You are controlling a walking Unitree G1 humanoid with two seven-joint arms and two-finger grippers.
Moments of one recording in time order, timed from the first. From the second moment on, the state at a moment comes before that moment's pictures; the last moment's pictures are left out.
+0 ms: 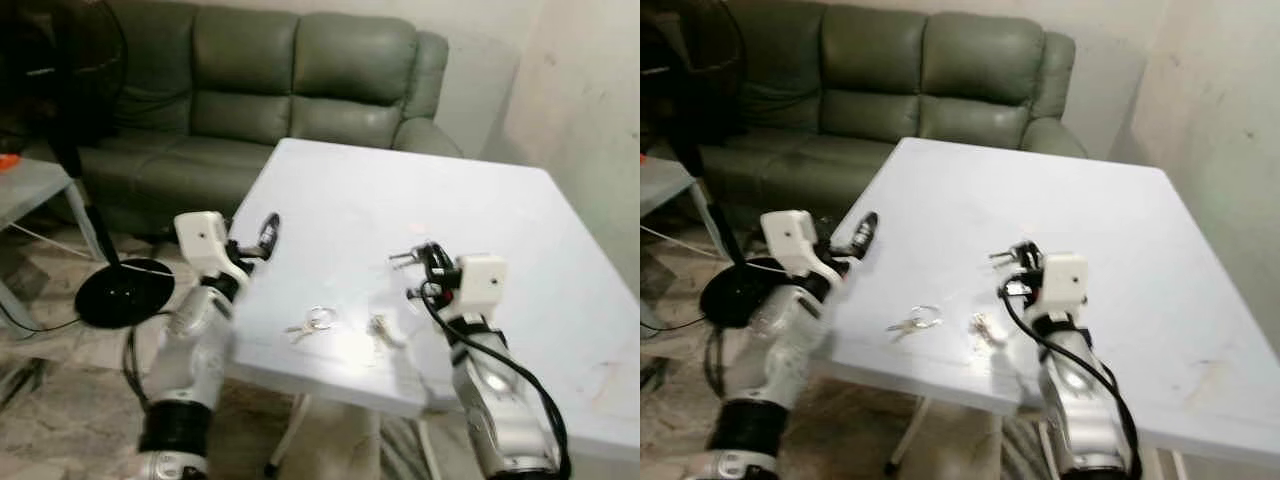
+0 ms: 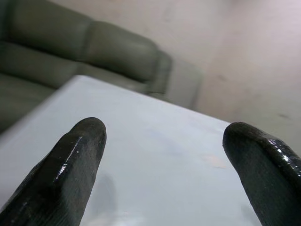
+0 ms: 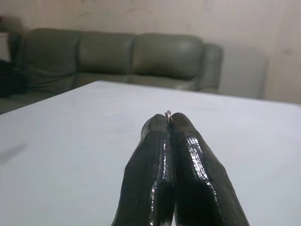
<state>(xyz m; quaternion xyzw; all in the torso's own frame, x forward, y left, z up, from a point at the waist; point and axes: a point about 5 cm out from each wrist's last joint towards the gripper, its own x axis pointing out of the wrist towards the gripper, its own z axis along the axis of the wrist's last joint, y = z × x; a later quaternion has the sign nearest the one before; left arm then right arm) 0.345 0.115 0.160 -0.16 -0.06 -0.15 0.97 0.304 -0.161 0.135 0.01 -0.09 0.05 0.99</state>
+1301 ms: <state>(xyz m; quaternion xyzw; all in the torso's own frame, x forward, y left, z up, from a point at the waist) 0.346 0.122 0.163 -0.17 -0.08 -0.13 0.97 0.309 -0.155 0.138 0.00 -0.08 0.07 0.99</state>
